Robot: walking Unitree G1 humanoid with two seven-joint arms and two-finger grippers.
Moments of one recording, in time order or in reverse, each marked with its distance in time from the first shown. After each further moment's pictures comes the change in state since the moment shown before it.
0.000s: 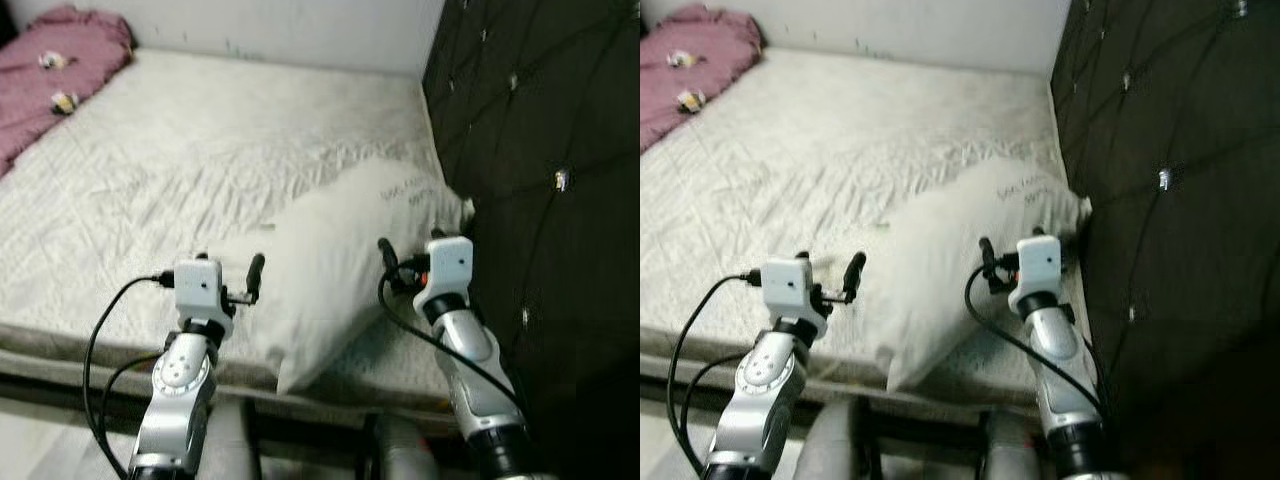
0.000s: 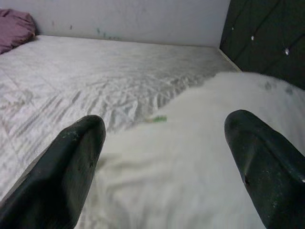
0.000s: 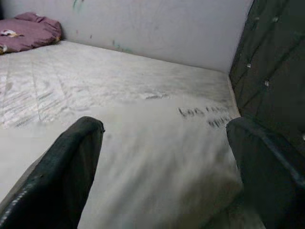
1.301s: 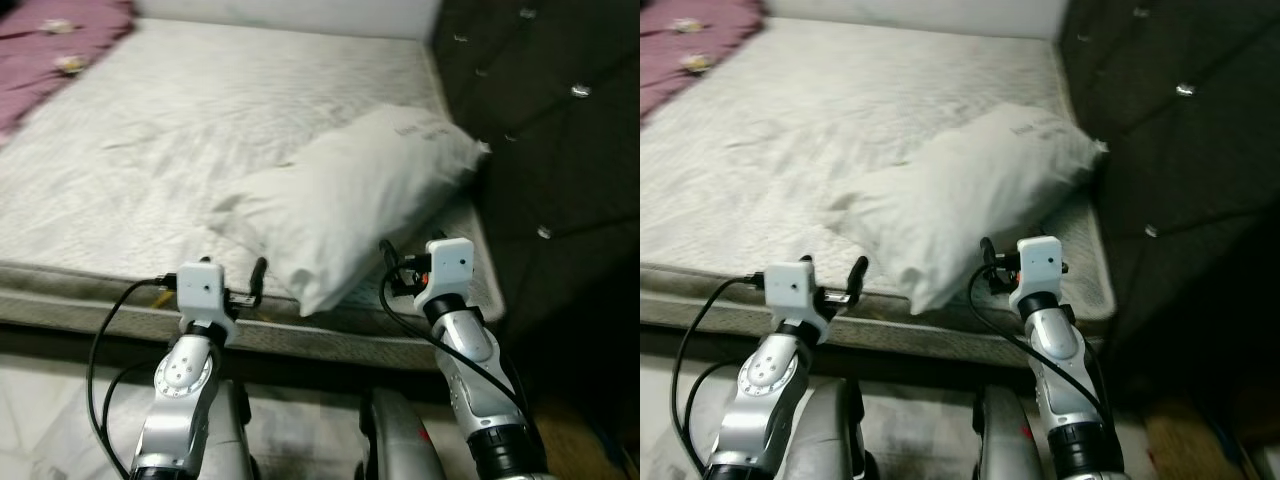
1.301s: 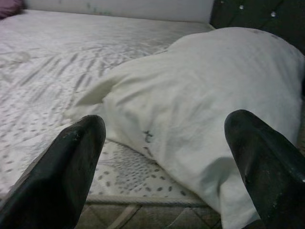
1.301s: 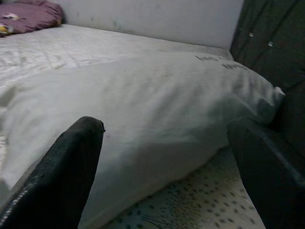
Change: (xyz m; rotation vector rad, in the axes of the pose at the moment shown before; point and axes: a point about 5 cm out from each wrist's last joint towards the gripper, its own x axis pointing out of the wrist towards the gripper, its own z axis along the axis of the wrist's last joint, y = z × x) left arm 0.001 -0.003 -0.001 -0.017 0.012 -0.012; right arm 0.000 -0.001 -0.001 0.013 0.004 -0.003
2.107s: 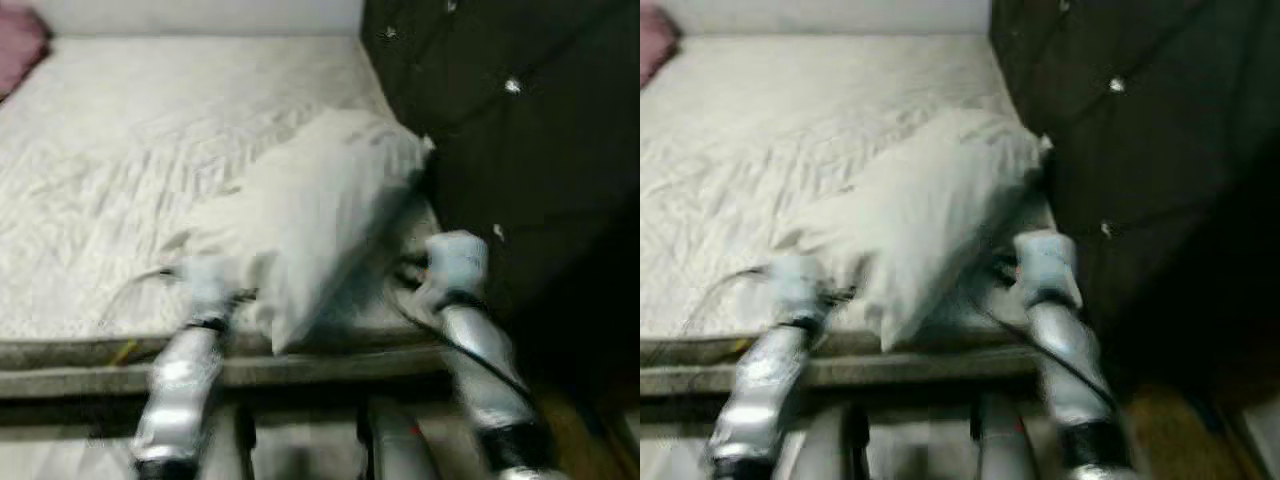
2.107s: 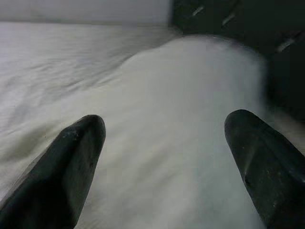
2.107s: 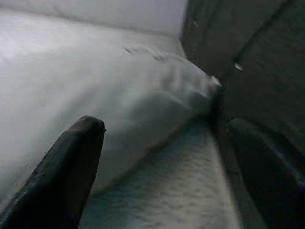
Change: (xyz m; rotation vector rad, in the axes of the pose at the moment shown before) left arm 0.009 -0.018 0.009 -0.025 -0.040 -0.082; right arm -0.003 -0.023 -0.008 -0.047 0.041 -0.071
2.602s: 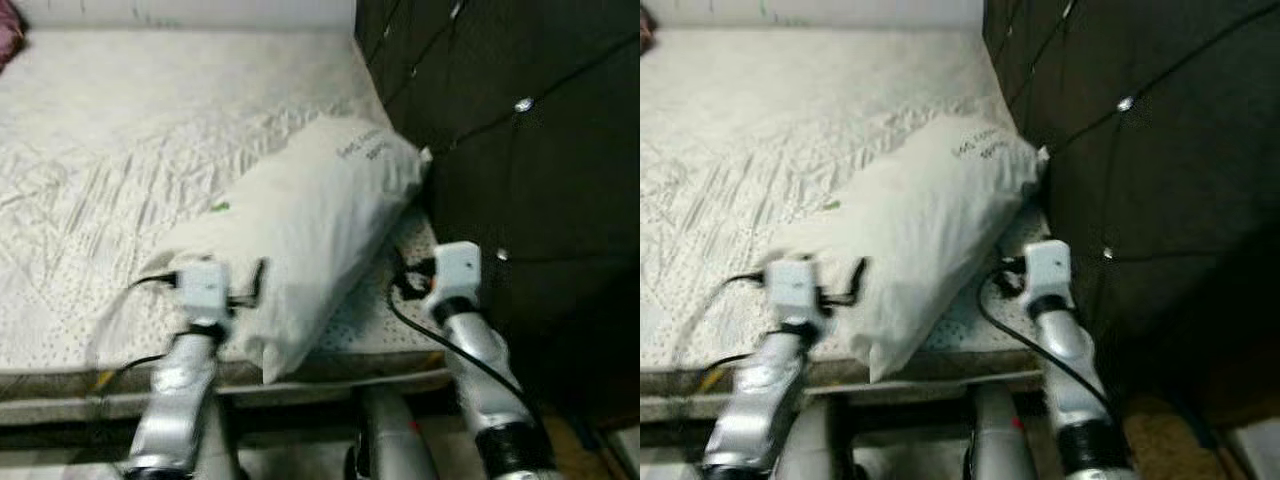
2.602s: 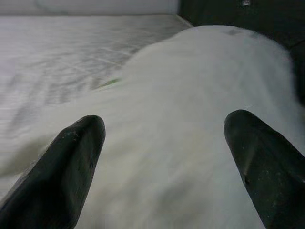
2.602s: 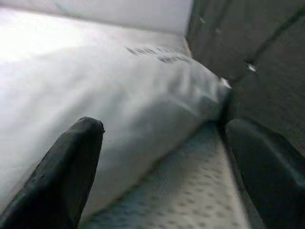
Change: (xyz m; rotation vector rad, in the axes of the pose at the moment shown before) left arm -0.015 0.028 -0.009 0.088 0.067 0.141; right arm 0.004 0.020 0.002 0.020 -0.005 0.090
